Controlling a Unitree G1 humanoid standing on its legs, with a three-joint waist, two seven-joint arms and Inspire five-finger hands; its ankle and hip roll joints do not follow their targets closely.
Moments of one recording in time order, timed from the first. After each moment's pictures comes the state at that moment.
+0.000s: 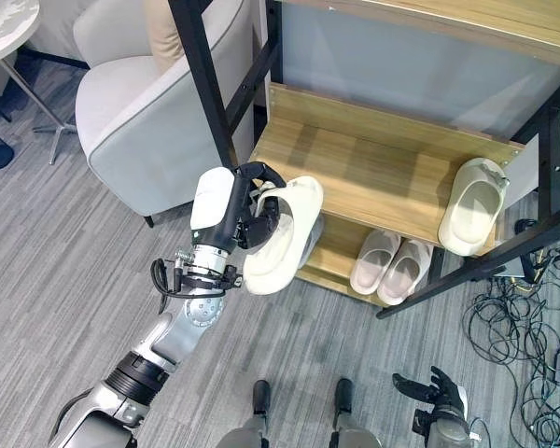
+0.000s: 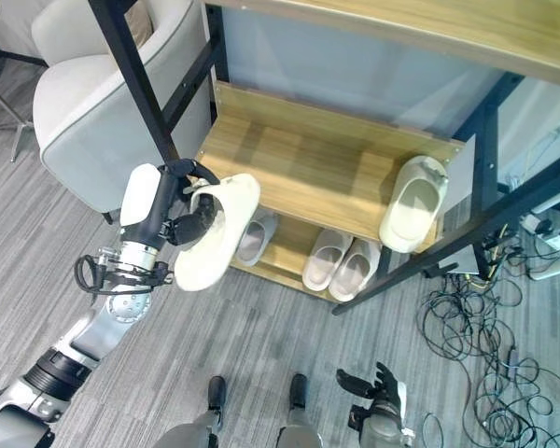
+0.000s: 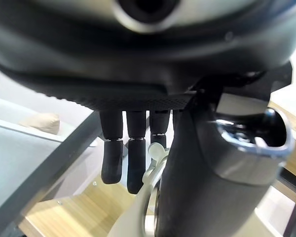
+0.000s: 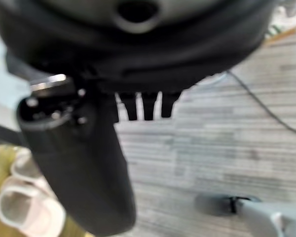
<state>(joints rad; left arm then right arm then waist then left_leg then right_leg) -0.41 0.51 -0.42 0.03 0.37 -0.08 0.48 -0.04 -0.28 0.00 1.06 0.36 -0.17 -0.31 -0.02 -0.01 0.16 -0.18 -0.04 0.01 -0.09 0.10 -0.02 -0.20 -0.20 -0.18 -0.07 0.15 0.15</state>
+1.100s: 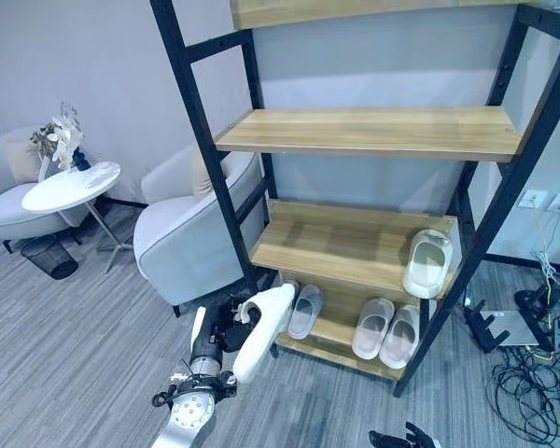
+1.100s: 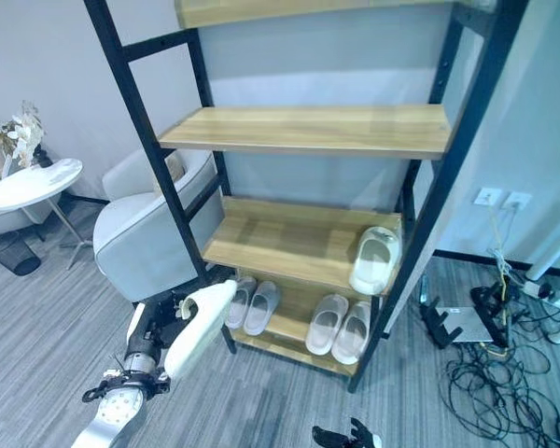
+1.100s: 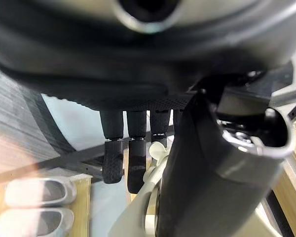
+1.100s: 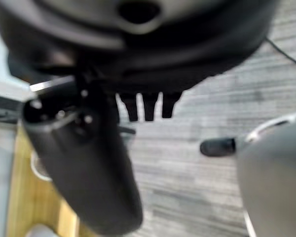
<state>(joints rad) 0.18 0.29 -0.35 0.12 -0.24 -0.12 0.34 0.12 -0.17 0.09 1.04 0.34 -0.09 -0.32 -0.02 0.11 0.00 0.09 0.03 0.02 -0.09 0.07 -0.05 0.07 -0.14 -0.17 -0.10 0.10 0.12</state>
